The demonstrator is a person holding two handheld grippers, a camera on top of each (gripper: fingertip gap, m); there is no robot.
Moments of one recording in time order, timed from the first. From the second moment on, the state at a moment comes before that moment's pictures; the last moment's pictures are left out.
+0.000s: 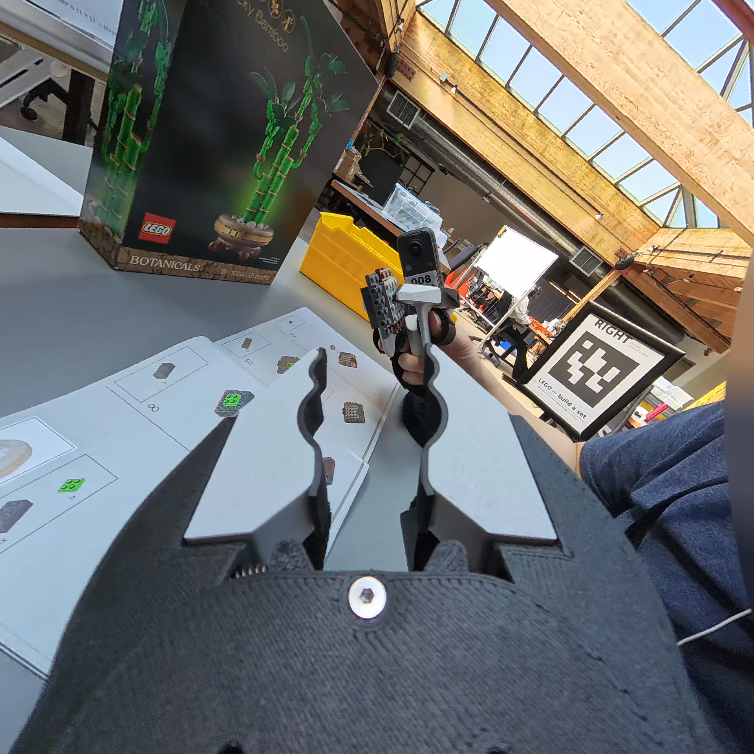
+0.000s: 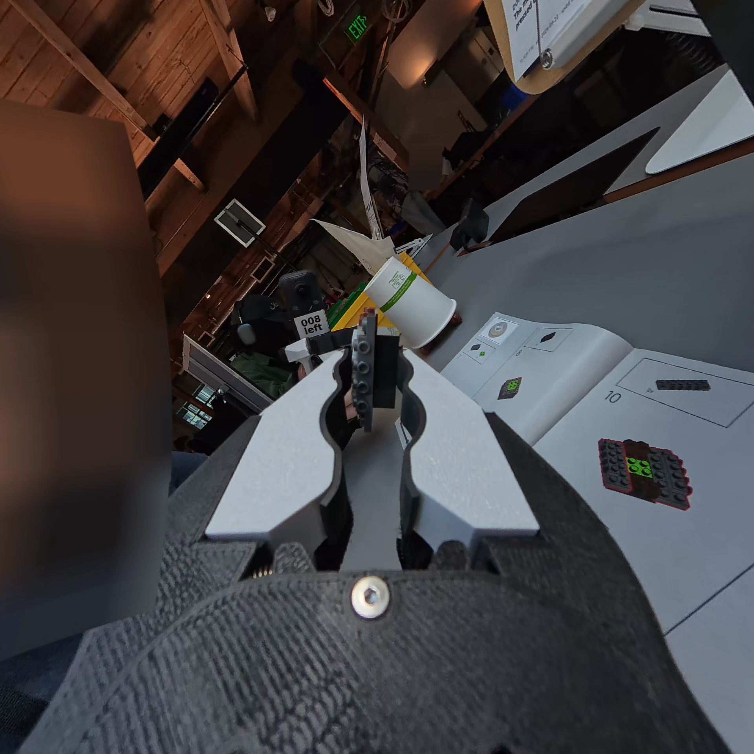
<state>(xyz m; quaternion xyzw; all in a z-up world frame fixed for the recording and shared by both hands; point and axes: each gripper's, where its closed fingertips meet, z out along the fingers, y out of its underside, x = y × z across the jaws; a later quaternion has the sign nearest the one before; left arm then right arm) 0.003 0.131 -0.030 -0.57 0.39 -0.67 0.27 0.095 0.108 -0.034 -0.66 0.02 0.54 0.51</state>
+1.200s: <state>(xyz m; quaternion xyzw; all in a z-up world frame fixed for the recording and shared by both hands) 0.009 0.127 -0.060 -0.60 0.42 -0.63 0.25 0.083 0.113 -0.065 -0.69 0.05 0.57 0.45</state>
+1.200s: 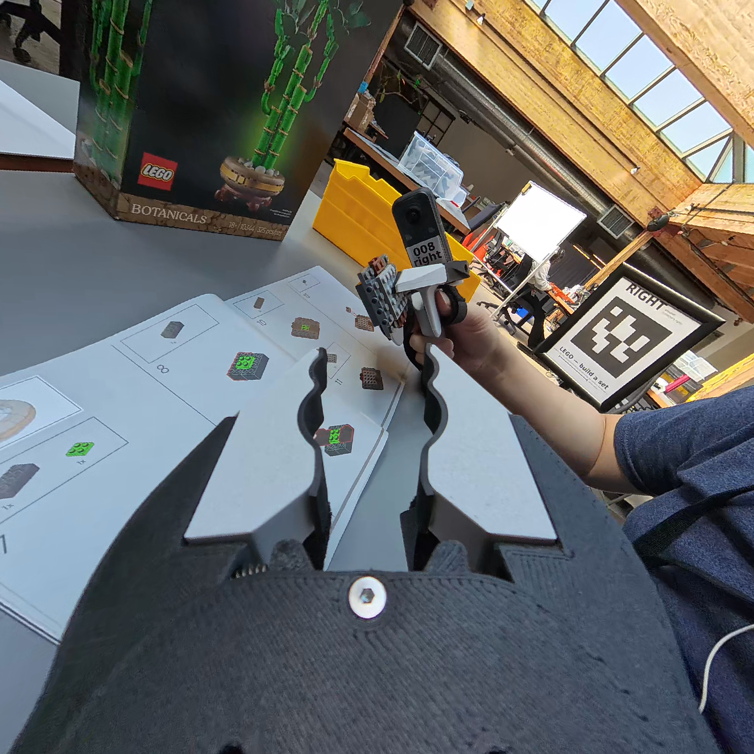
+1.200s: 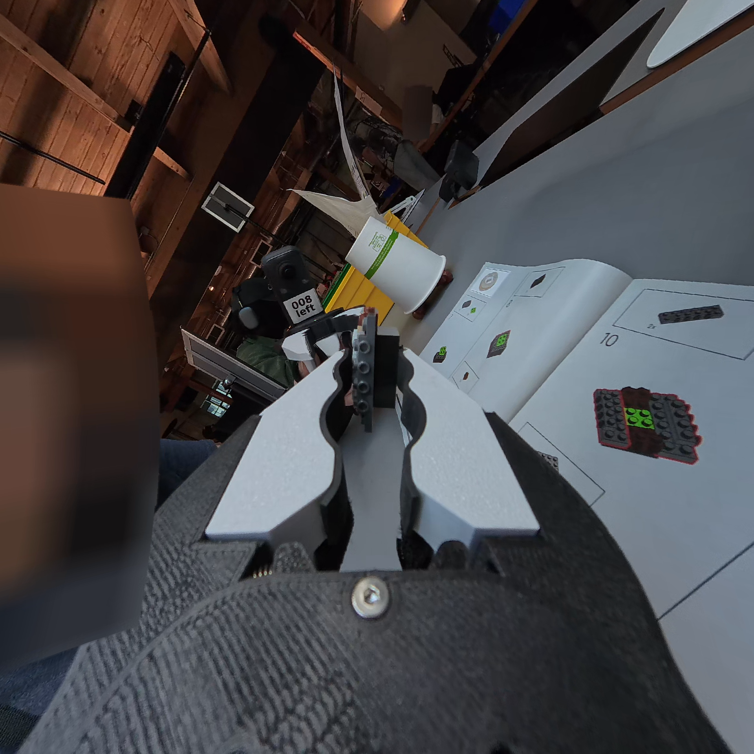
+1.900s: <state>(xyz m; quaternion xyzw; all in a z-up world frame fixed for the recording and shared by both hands) 0.013 0.120 -0.071 -0.61 0.43 -0.62 0.24 0.069 0.109 -0.067 -0.69 0.04 0.58 0.42</state>
